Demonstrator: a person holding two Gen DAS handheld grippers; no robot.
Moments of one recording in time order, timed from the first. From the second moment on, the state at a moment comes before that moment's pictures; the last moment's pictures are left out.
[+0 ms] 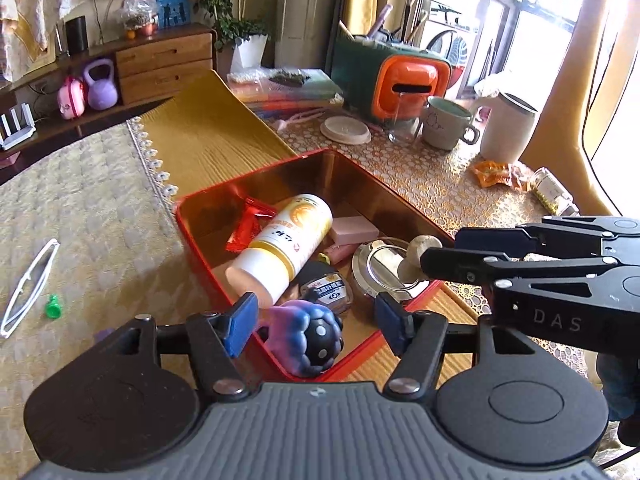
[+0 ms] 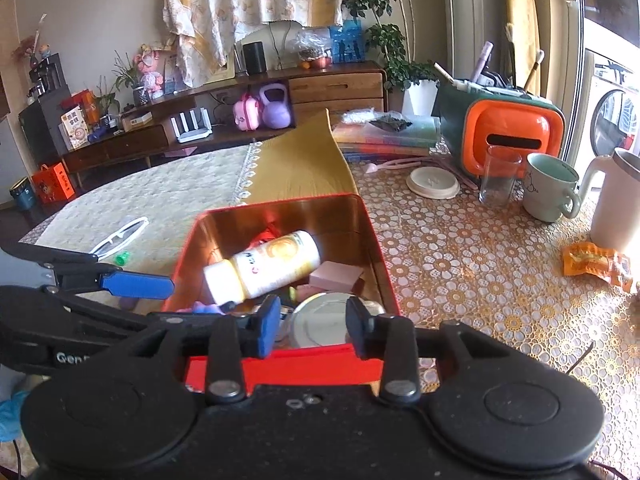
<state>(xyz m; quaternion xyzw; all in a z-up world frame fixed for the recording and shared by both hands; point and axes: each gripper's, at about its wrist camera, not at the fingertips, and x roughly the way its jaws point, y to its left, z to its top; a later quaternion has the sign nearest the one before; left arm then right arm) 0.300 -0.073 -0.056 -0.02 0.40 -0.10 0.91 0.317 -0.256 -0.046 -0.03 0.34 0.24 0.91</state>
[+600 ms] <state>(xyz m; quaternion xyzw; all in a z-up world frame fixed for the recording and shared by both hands) 0.230 -0.022 -0.020 -0.04 0.36 -0.08 0.93 0.256 -0.232 -0.013 -0.03 0.31 0.27 0.91</state>
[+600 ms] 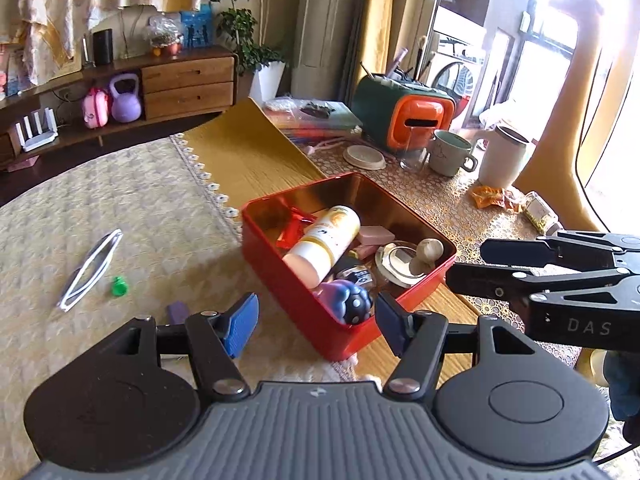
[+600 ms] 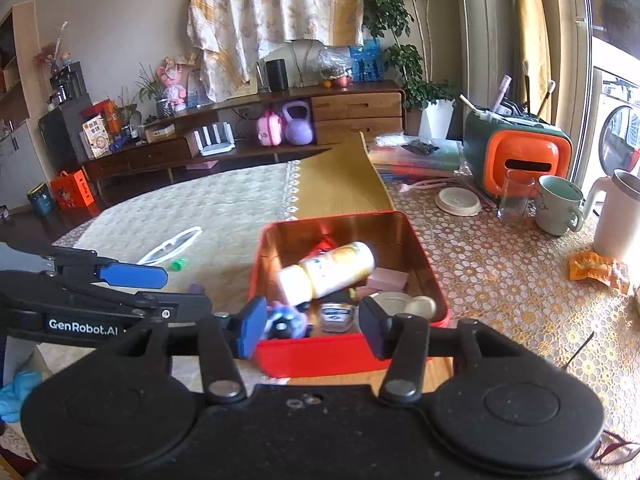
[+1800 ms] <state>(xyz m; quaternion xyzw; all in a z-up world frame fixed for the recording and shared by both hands) 0.178 0.119 -0.043 -0.09 0.35 0.05 0.93 0.203 -0.129 -0.034 -0.07 0.30 0.35 0.88</state>
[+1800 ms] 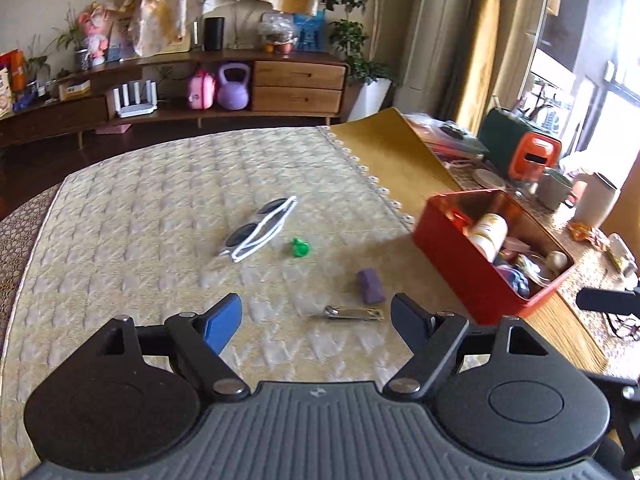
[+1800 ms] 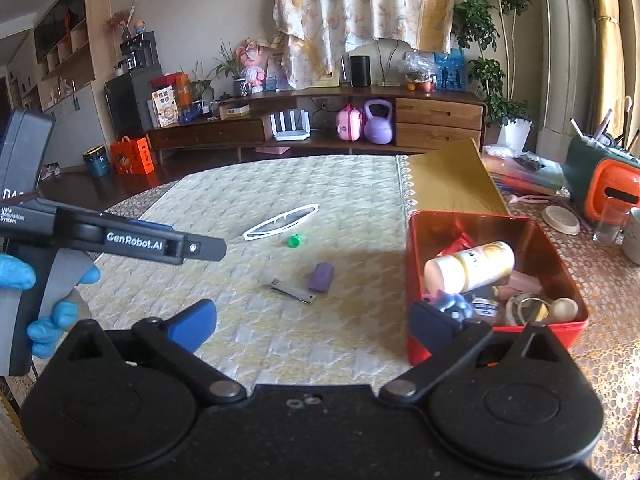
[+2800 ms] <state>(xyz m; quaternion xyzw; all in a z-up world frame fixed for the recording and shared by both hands) 0.224 0.079 -0.119 -0.06 0.37 0.01 0.93 0.316 -0.050 -0.086 -0.08 0.41 0.35 0.84</state>
